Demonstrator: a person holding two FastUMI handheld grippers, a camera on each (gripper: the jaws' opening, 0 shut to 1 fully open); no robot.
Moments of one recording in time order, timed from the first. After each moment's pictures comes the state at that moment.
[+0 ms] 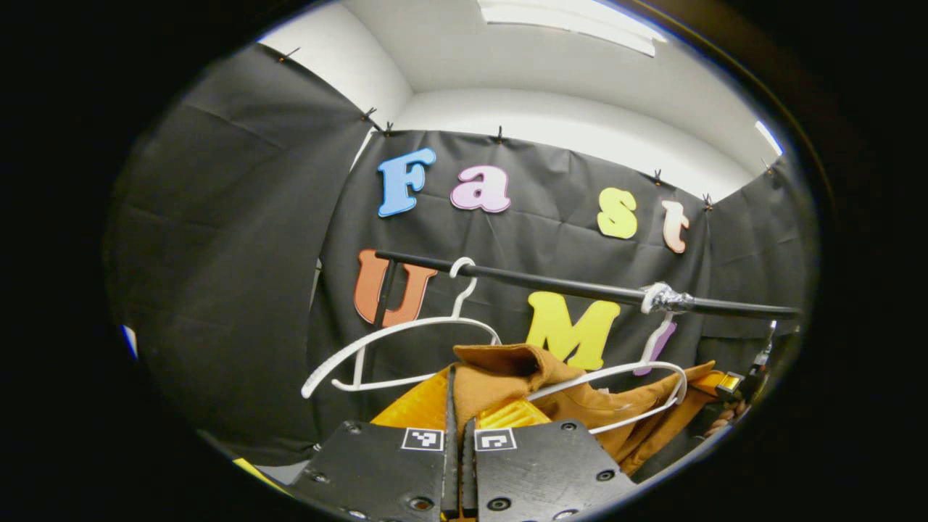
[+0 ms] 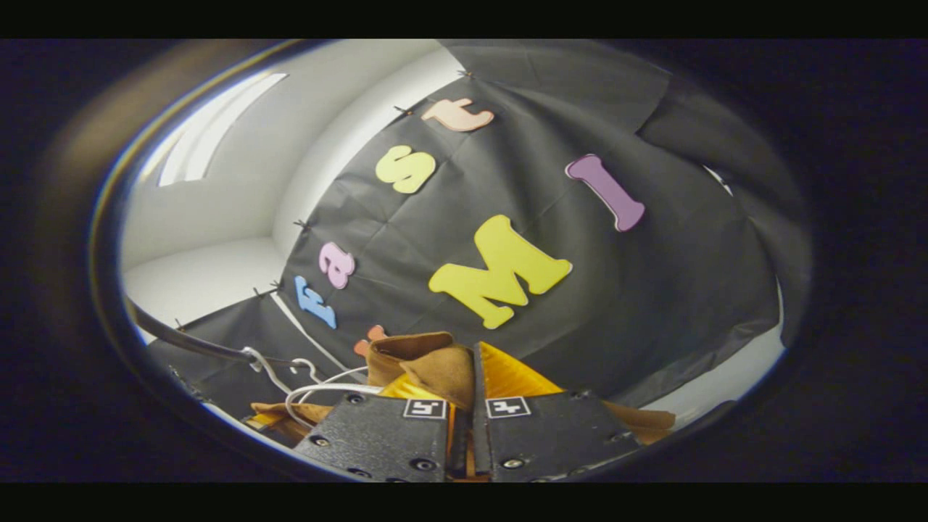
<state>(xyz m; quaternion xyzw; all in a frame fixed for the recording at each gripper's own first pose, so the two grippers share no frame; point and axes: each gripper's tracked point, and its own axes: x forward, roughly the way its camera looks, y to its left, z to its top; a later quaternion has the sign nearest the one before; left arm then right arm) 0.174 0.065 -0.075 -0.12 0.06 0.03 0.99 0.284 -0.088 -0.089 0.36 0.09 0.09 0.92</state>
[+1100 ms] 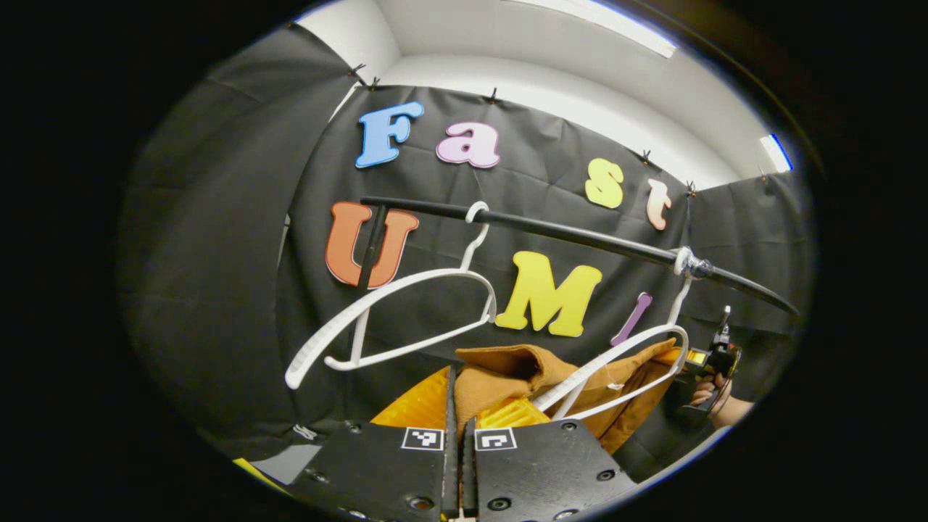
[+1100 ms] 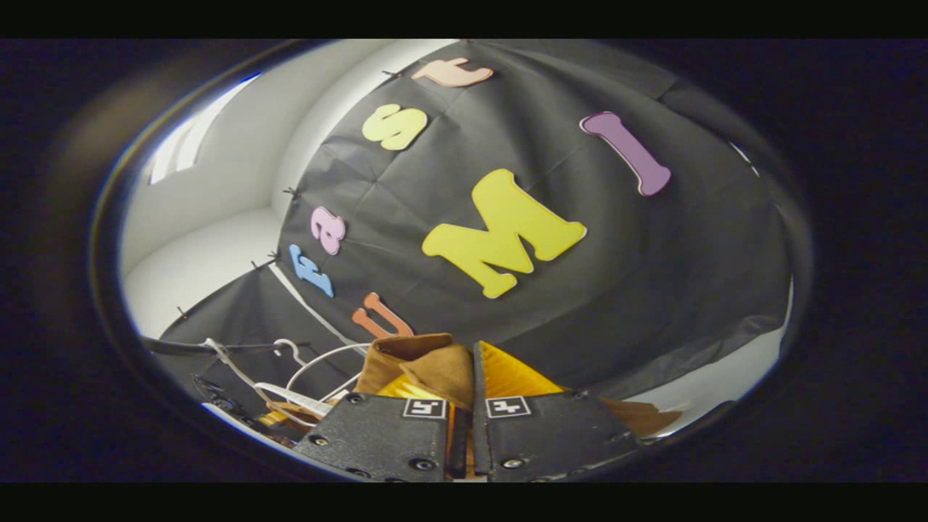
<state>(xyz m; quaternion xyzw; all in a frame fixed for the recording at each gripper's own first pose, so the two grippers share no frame) 0.187 0.079 -0.132 -0.16 0.13 -0.06 0.98 0.345 -0.084 -0.140 0.36 0.19 0.15 0.90</state>
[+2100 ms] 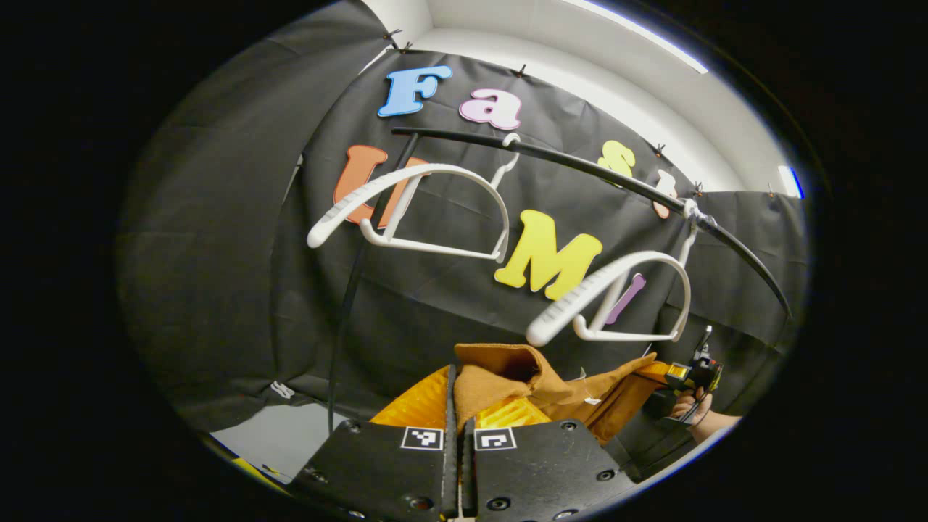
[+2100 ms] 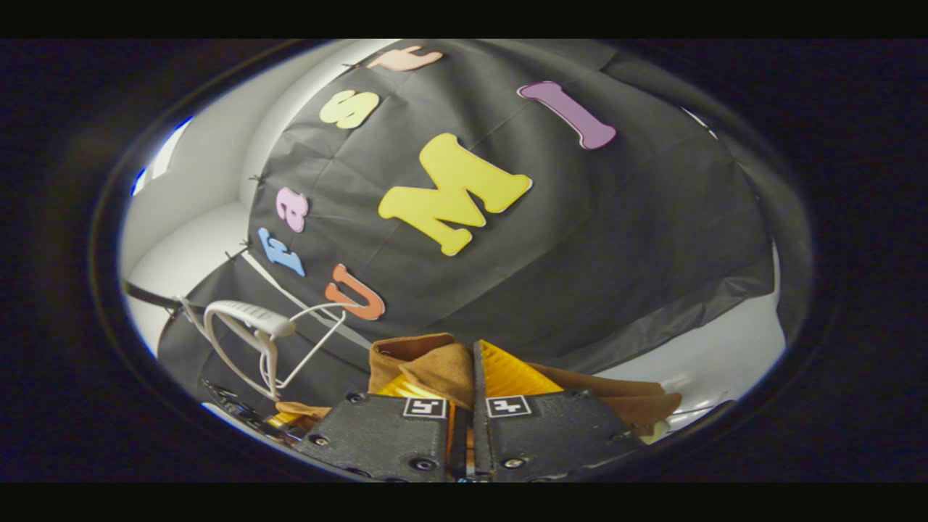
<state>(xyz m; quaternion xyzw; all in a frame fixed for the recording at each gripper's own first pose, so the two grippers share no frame) 0.135 0.074 -0.210 -0.20 0.20 -0.07 0.96 0.277 -0.085 -0.230 0.36 0.26 0.12 0.89</state>
